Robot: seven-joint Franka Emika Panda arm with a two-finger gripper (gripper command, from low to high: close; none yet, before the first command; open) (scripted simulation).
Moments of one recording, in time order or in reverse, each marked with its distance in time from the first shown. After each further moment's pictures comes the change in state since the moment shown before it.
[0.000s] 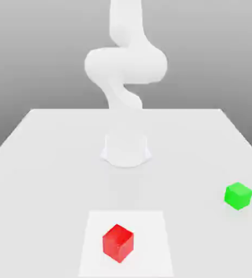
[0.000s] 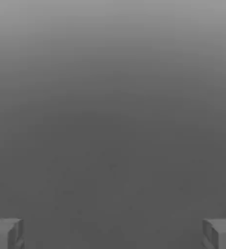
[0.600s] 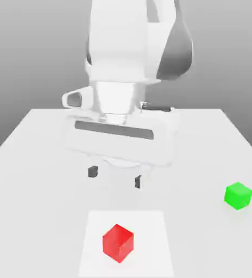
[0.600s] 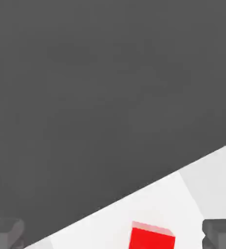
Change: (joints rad) arm -0.114 0.659 0.082 -0.229 -0.029 0.314 0.456
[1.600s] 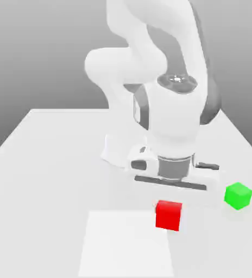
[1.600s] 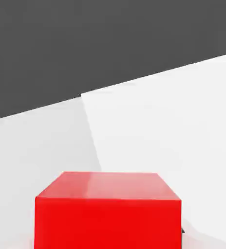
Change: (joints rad) arm 0.256 0.090 0.175 -0.093 0.046 0.044 -0.188
